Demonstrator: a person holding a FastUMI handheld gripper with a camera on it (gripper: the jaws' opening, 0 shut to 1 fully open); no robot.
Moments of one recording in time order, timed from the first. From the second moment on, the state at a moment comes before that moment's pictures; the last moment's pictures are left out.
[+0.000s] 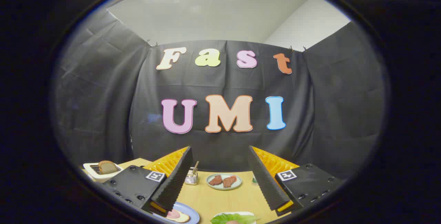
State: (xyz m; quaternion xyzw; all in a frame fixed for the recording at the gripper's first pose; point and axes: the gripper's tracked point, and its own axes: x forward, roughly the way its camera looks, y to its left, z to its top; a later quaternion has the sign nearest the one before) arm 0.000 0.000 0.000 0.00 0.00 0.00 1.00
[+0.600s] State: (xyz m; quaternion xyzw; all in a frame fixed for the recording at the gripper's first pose) arm 0.002 -0.004 0.007 0.00 0.00 0.00 1.00
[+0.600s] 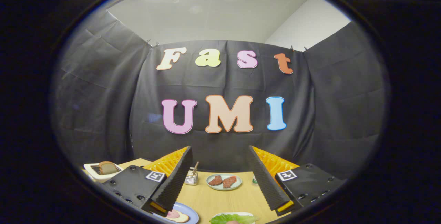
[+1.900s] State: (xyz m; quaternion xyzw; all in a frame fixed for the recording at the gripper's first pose) arm 0.015 -0.039 -0.032 -0.01 0.06 0.06 1.00
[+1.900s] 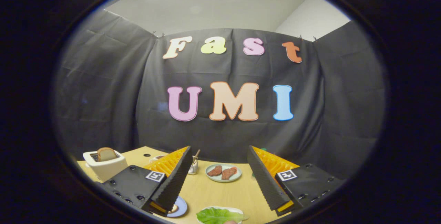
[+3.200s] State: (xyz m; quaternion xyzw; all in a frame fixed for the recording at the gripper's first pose) arm -0.010 -0.063 -0.268 -0.17 0.34 0.36 0.85
